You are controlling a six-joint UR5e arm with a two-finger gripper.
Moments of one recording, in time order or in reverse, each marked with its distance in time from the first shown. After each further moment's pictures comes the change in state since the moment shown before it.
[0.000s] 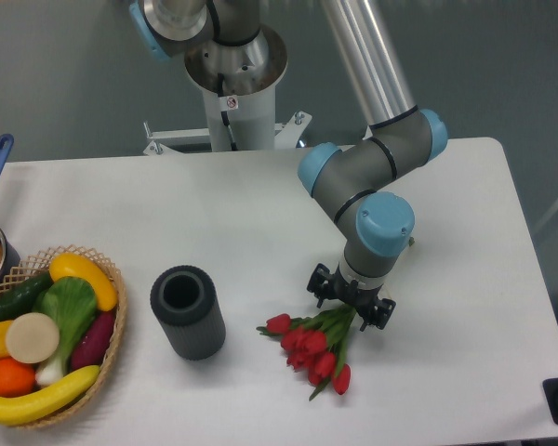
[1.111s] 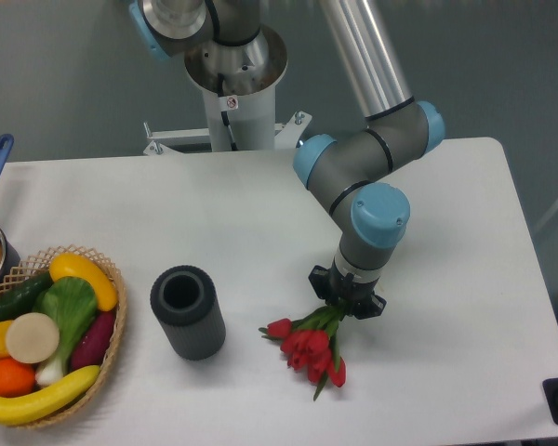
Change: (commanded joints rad) arm 0.002 0.052 -0.017 -0.005 -0.015 -0.003
